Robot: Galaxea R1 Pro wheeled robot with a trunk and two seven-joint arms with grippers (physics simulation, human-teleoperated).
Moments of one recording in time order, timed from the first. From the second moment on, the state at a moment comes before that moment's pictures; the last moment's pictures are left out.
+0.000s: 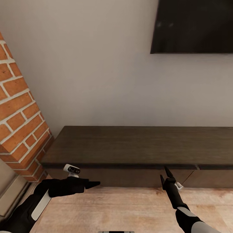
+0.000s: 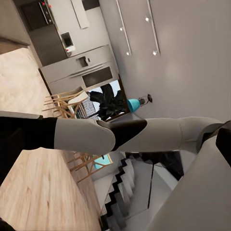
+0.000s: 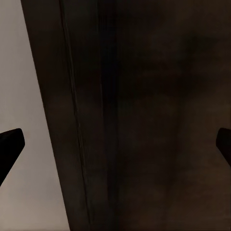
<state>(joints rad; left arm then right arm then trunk) -0.40 0.26 -0.19 -1.18 0.62 0.98 -1.57 -0.61 -0.11 -0.11 -0.11 -1.46 0.16 1.02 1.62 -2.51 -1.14</state>
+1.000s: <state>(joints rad) -0.40 0.26 -0.19 -1.18 0.61 0.98 -1.57 -0.61 -0.15 -0.10 -0.12 -1.45 0.23 1.04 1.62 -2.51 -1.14</state>
